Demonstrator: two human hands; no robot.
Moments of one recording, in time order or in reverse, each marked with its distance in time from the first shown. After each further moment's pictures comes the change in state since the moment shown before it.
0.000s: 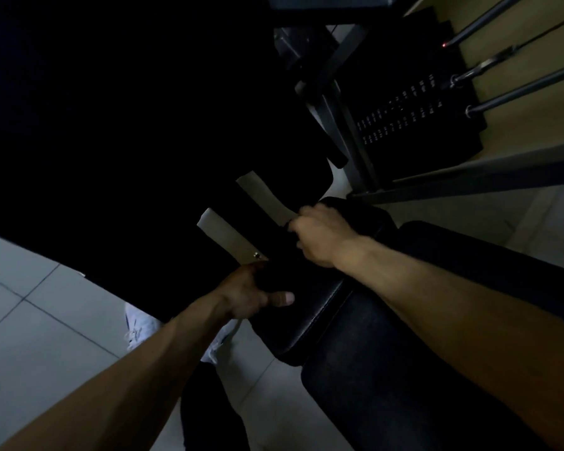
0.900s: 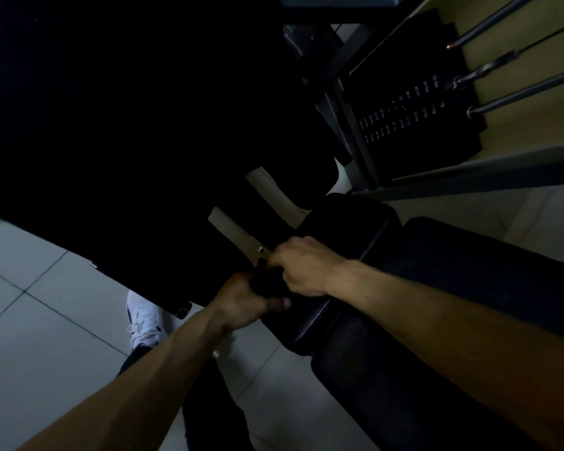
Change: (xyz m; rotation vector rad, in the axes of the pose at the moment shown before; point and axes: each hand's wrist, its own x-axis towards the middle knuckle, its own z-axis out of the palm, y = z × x) left_hand -0.026 -0.017 0.004 -0.034 0.089 0.042; right_hand -0.032 -0.053 -0.001 0.145 -0.177 -0.212
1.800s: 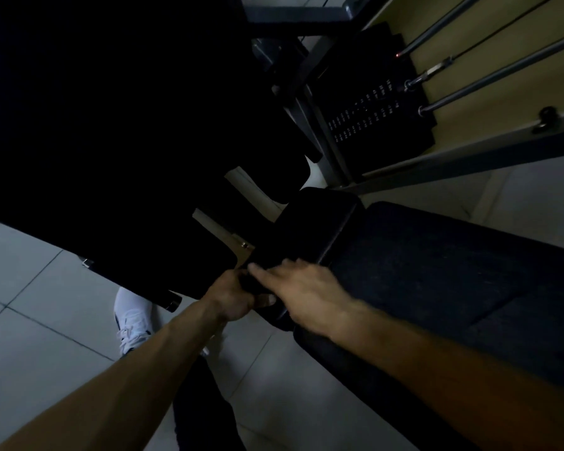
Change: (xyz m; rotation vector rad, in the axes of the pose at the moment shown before) left_hand -0.009 -0.006 0.008 0.151 -0.064 -0.043; right_hand -0.094 -0.049 0.017 -0.063 0.161 0.087
